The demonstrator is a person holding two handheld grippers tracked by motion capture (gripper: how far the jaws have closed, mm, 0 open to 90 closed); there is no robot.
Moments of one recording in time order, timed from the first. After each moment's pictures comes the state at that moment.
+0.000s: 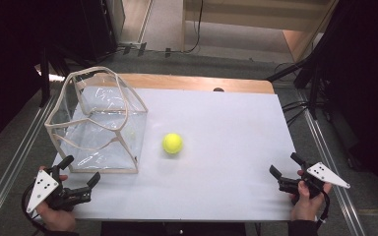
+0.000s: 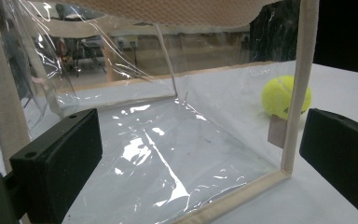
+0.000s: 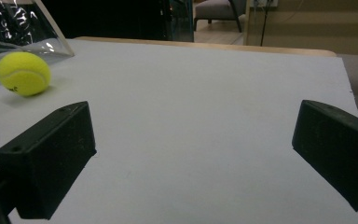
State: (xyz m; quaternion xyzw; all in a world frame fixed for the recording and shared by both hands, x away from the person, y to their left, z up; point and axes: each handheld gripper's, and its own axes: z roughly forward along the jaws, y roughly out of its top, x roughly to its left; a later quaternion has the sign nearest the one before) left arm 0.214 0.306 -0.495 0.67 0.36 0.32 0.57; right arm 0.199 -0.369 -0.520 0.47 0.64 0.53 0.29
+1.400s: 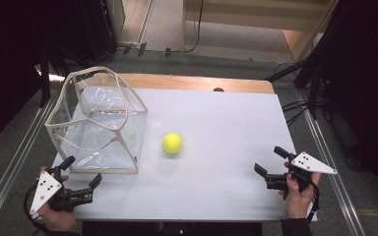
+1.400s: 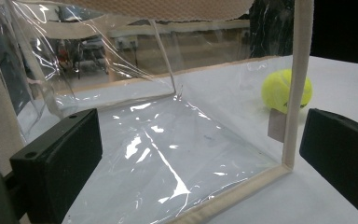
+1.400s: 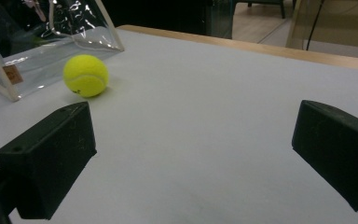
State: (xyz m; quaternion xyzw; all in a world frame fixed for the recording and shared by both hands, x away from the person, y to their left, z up) left arm 0.212 0.302 -0.498 0.67 0.35 0.33 0.56; right arm 0.212 -0.323 -0.477 0.43 0.69 0.53 0.23
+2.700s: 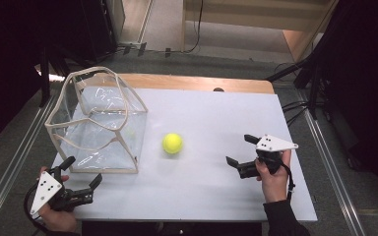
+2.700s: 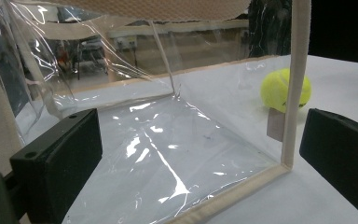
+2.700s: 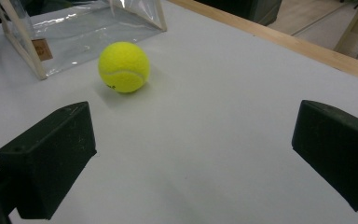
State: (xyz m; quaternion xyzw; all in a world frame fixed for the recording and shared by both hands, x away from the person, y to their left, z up) left arm 0.212 0.302 -0.498 0.67 0.34 0.33 0.56; right arm 0.258 -0.254 -0.451 0.35 0.78 0.48 0.20
